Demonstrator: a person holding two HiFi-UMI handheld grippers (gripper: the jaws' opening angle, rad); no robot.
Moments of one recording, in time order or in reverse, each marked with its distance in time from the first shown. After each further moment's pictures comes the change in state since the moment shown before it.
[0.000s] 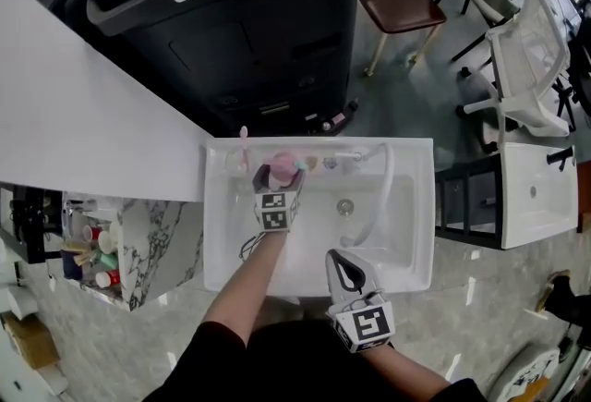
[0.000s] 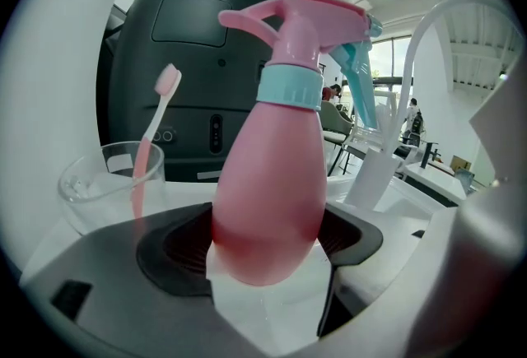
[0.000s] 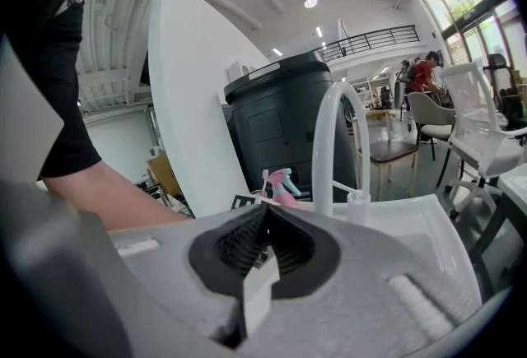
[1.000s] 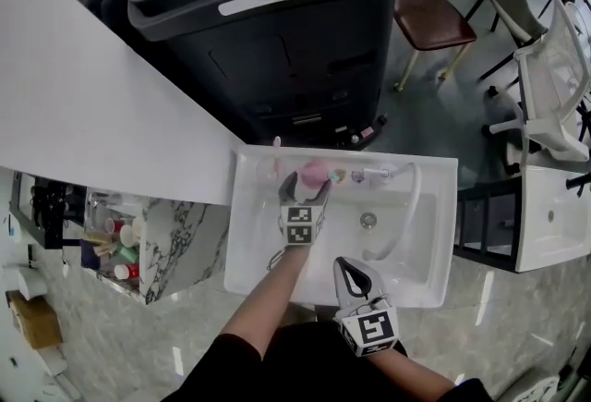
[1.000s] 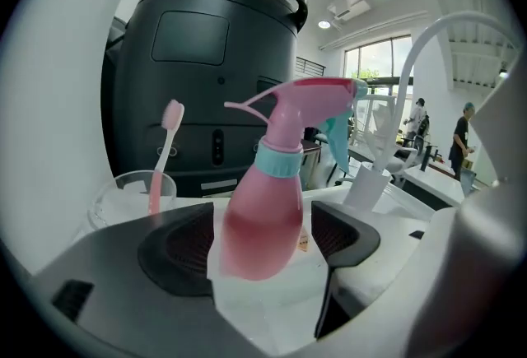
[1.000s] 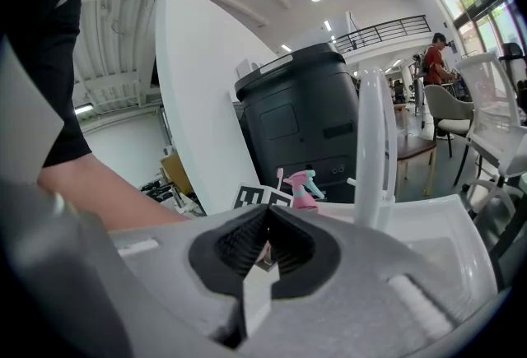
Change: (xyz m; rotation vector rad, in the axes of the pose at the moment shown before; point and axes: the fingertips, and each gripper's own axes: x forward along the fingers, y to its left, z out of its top) left arm -0.023 -0.003 0.026 0.017 -0.021 0.013; right arm 0.023 0.024 0.006 -0.009 0.016 0.090
